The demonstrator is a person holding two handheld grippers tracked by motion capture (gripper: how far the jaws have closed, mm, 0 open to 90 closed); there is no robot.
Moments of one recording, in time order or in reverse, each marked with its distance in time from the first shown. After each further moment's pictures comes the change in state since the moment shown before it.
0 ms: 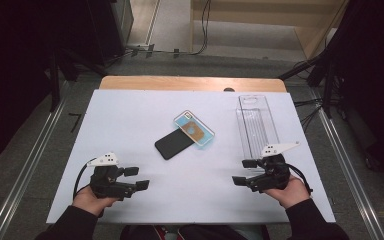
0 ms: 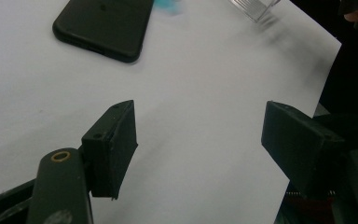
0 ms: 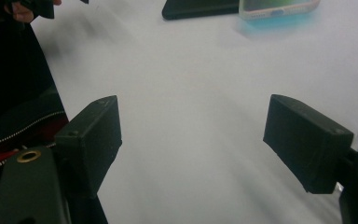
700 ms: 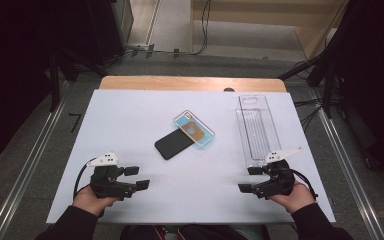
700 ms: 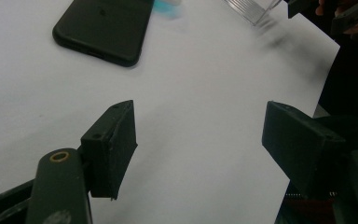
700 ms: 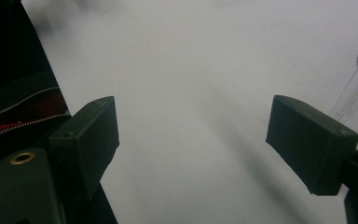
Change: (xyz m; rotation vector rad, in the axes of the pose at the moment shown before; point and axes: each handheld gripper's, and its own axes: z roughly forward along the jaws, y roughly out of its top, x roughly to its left) left arm -0.001 0.001 -0.001 -0.015 0.000 0.002; right arm -0.007 -0.018 -0.001 0.063 0.007 0.024
